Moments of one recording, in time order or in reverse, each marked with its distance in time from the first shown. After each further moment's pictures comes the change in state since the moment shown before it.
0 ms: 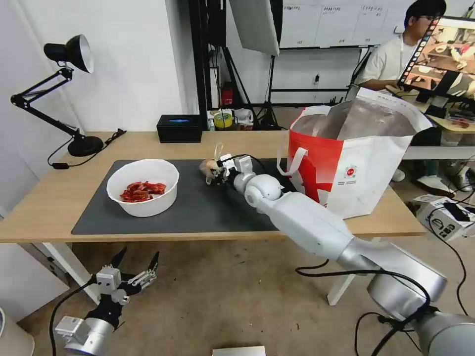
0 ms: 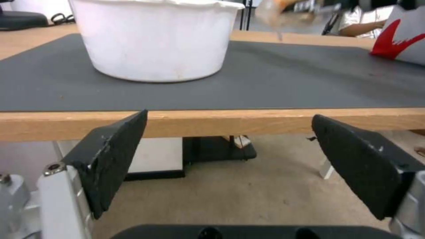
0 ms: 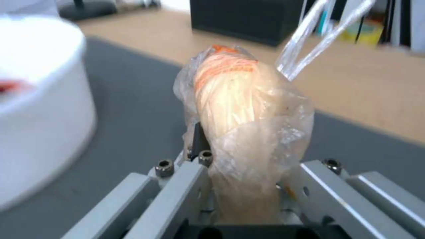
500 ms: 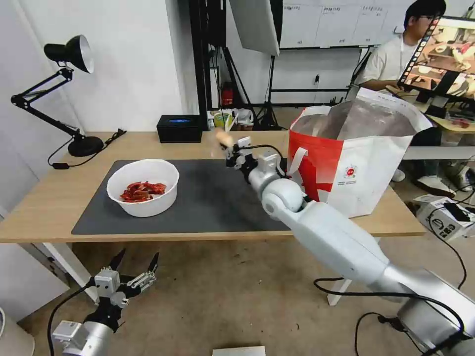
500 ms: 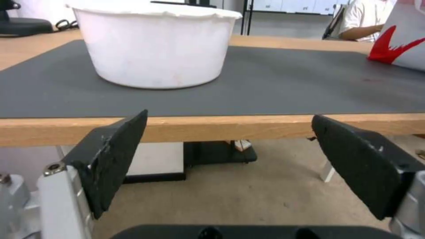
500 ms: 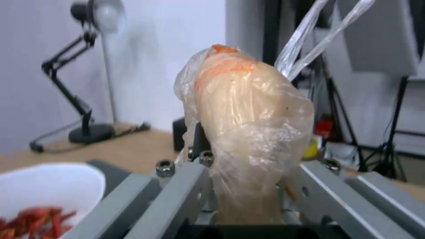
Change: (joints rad) left arm 0.027 -0.019 -0.009 -0.028 0.008 -0.005 -0.001; right arm -0.150 -0.152 0.148 0.353 -0.100 0.228 0.105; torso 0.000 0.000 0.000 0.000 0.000
